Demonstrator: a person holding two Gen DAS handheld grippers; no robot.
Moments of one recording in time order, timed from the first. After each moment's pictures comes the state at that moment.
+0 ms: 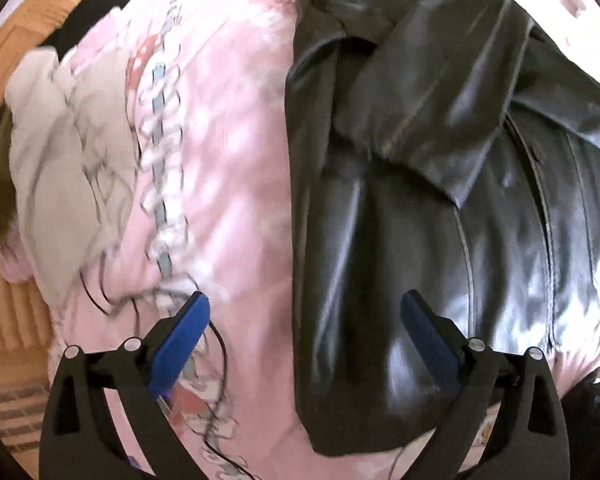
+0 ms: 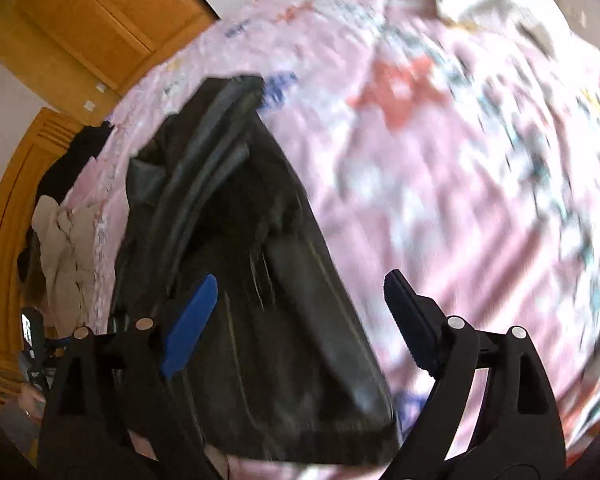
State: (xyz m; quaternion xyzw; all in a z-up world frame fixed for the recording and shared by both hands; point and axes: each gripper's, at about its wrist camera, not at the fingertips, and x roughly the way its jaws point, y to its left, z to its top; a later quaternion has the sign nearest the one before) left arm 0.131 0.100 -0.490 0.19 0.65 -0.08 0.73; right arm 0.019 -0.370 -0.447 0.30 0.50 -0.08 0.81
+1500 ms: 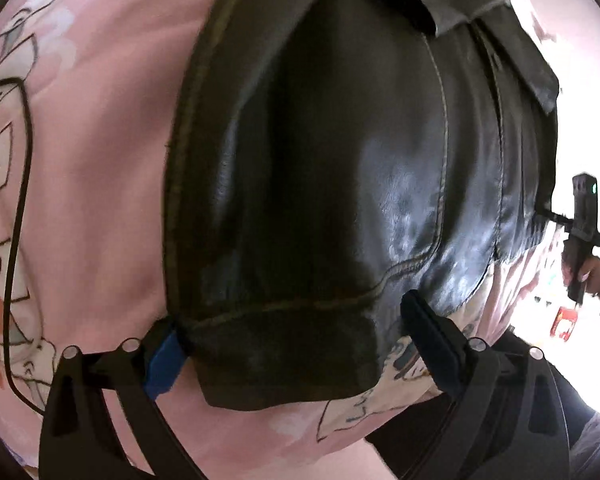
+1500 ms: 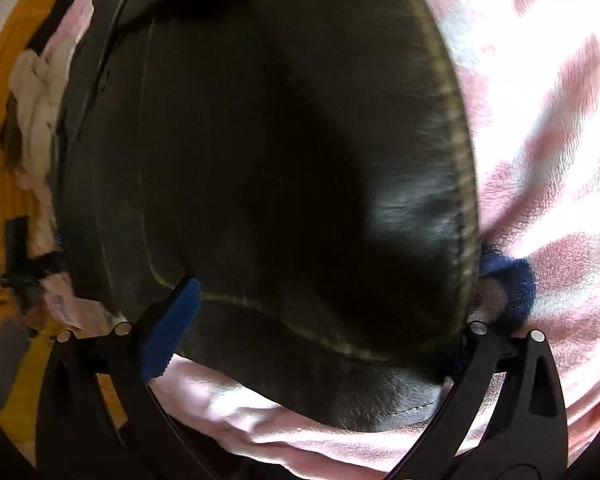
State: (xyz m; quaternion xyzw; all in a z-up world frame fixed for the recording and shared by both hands) left arm 0.054 0.173 -0.582 -0.05 0.76 -0.21 0.62; right arm -0.014 -0.290 -0.587 0.21 0.71 0.06 0.67
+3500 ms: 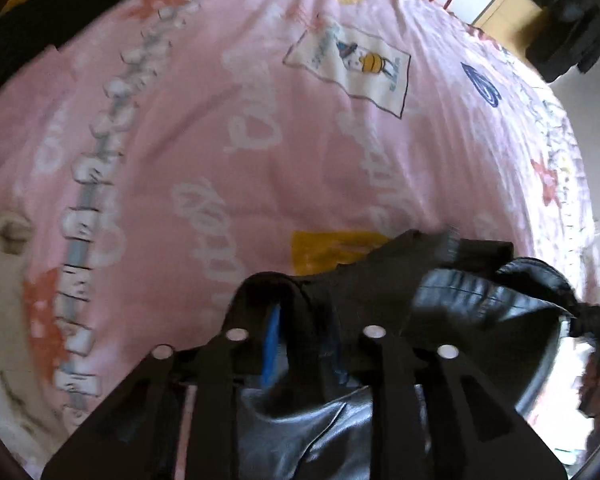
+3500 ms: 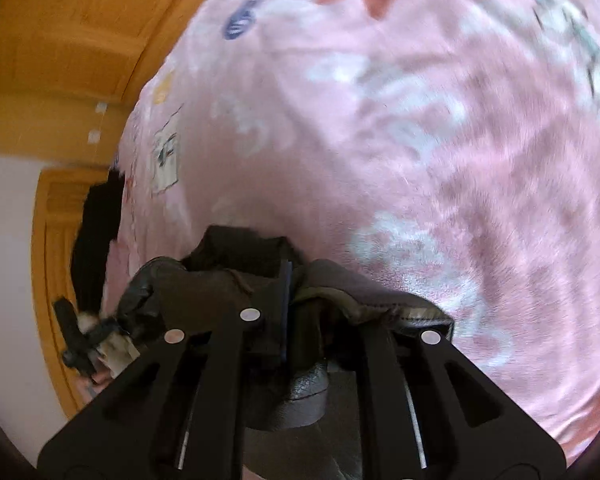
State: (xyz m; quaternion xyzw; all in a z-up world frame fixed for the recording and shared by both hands) left arm 0.667 0.040 -0.481 -0.08 0.63 -0.08 0.77; right arm 0.531 -0.486 -0.541 0.46 0.53 0.02 0.71
